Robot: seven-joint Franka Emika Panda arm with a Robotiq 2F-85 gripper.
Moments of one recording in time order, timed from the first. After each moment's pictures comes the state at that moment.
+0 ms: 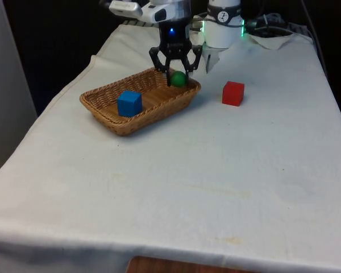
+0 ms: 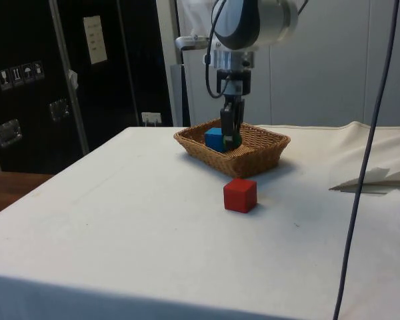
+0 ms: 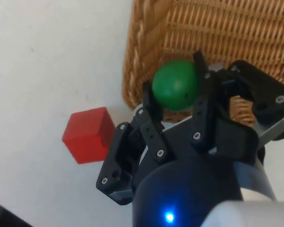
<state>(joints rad) 0.21 0.16 -0.43 -2.52 0.33 2.71 -0.56</state>
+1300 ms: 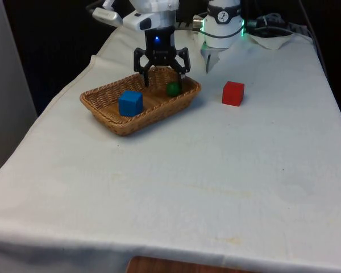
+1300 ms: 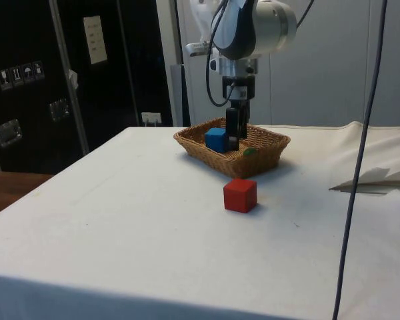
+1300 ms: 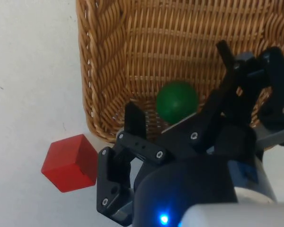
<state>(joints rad) 0.20 0.24 -0.48 -2.48 0.37 2.73 -0.63</state>
